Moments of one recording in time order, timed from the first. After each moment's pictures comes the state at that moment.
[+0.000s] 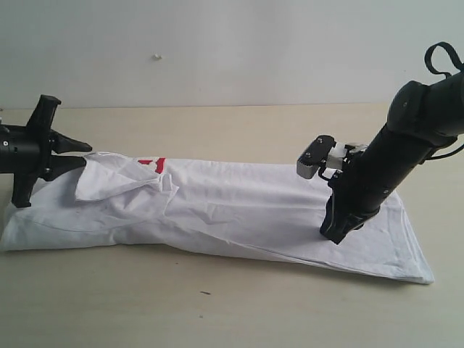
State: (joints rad) left arm 0.08 1.94 -0.96 -1.74 0.65 0.74; right arm 0.07 2.04 -1.13 0.45 0.72 -1.09
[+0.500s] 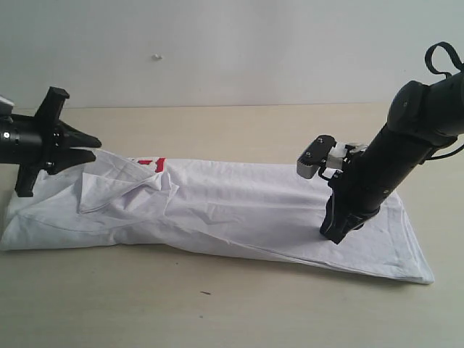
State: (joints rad) left arm 0.08 1.94 -1.04 -1.53 0.76 0.69; right arm 0.07 2.04 -1.13 0.46 0.72 -1.09
